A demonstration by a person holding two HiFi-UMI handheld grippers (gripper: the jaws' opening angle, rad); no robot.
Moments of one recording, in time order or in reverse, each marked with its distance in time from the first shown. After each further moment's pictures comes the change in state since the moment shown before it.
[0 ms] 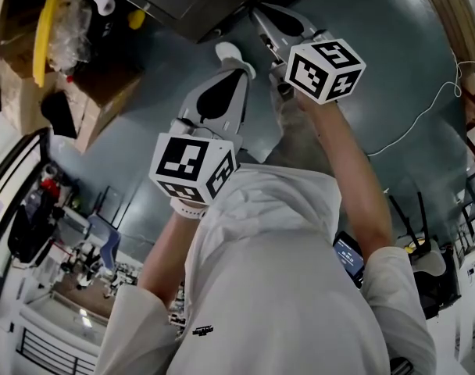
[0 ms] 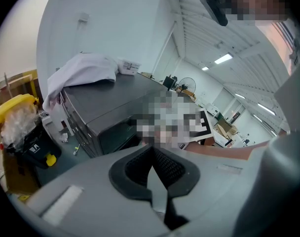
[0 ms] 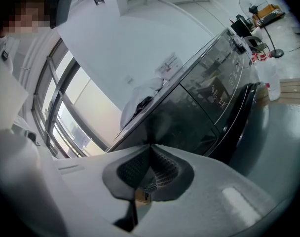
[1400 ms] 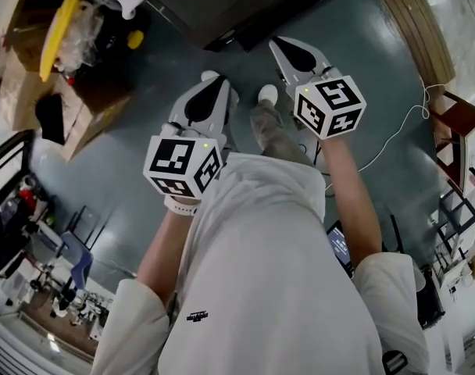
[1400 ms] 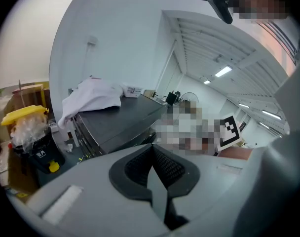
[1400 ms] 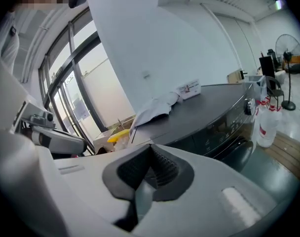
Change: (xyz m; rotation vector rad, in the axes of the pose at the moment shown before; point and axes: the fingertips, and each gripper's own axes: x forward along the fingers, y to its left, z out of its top) left arm -0.058 -0.007 0.035 -0.021 -0.195 0.055; right arm -0.076 0.054 0.038 -0.342 0.107 -0.079
